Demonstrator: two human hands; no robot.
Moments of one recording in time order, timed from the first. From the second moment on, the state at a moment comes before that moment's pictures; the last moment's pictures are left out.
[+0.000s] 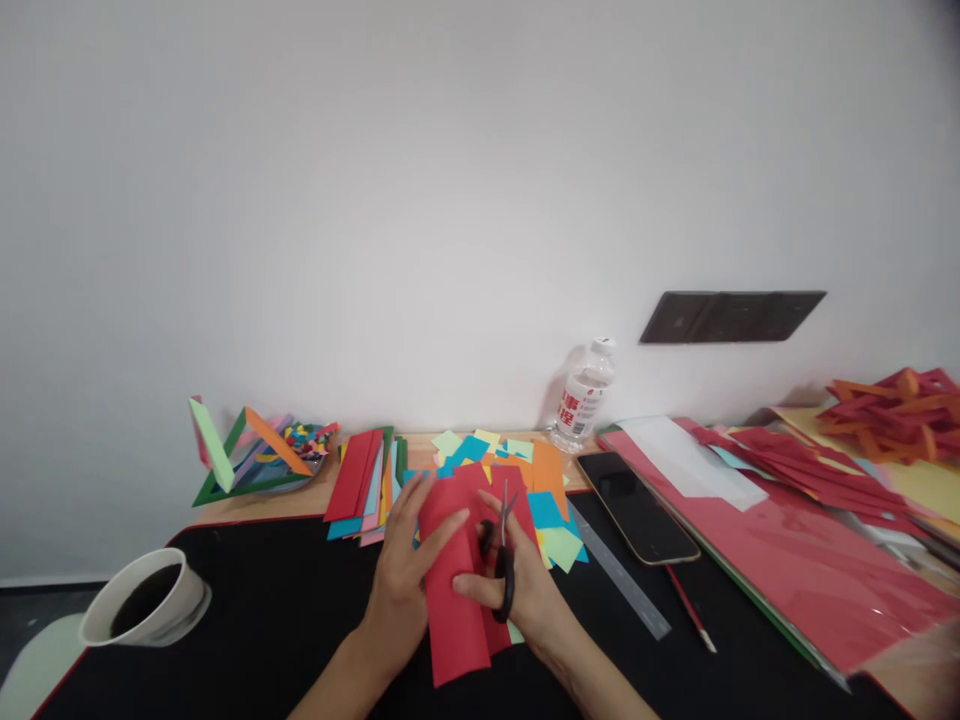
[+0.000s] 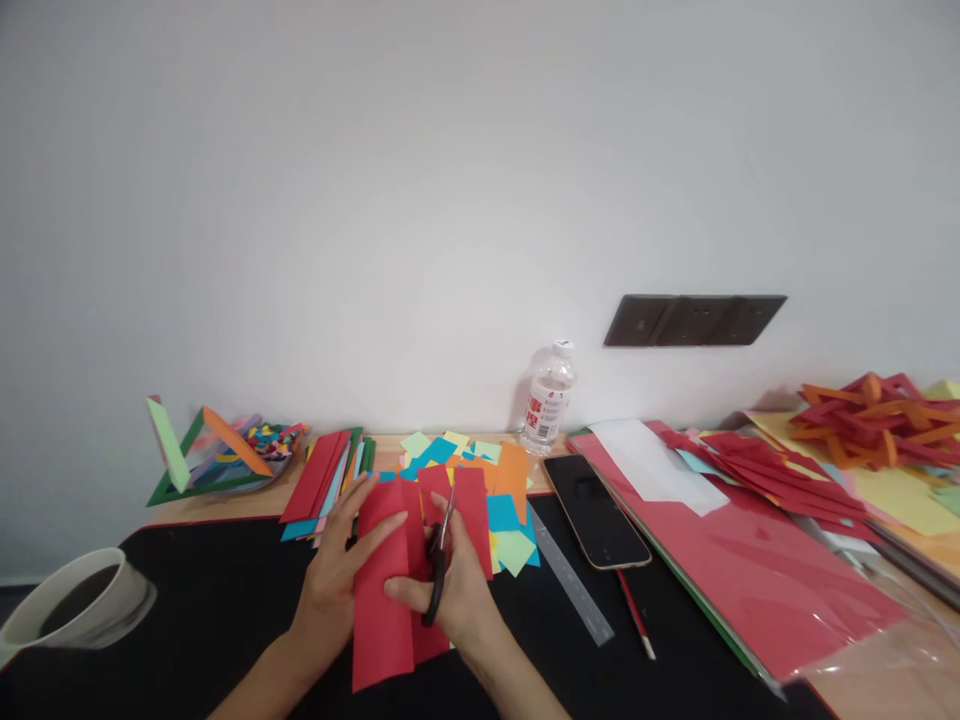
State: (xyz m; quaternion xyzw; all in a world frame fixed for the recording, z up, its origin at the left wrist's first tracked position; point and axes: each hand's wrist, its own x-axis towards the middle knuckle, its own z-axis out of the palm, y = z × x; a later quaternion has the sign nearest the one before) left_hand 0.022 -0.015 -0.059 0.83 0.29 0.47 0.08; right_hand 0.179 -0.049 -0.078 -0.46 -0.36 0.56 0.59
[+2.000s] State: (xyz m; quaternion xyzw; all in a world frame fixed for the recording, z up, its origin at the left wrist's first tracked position) left_hand 0.029 -0.015 -0.025 0.36 0.41 0.42 0.72; right_hand 0.198 -0.048 -0.050 -0.47 -0.32 0.54 0.62
